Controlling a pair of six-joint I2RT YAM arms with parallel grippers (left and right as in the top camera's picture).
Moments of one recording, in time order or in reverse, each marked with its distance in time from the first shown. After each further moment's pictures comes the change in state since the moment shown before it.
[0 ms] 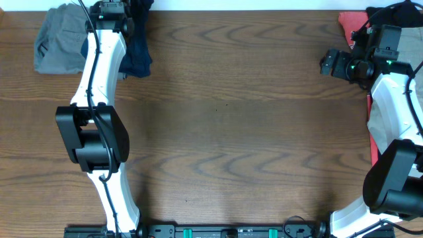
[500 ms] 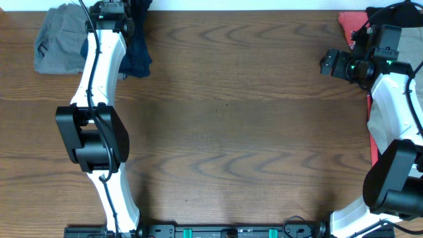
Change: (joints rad) left arm -0.001 -0.001 0.000 -0.010 -0.014 0.018; right arm 0.000 0.000 0.000 0.000 0.000 0.000
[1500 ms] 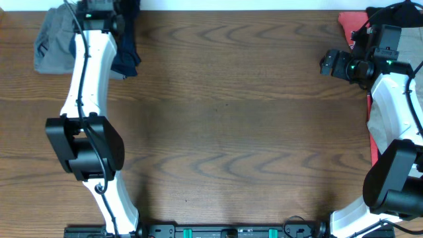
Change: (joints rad) left arm 0.039 -0.080 0.000 -0.024 0.025 0.000; right arm 0.000 0.000 0.000 0.000 0.000 0.000
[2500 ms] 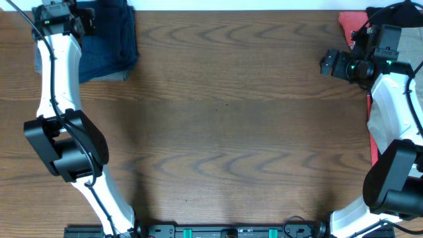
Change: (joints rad) left arm 0.184 0.034 0.002 0.055 0.247 -0.011; right arm 0.000 0.000 0.000 0.000 0.000 0.000
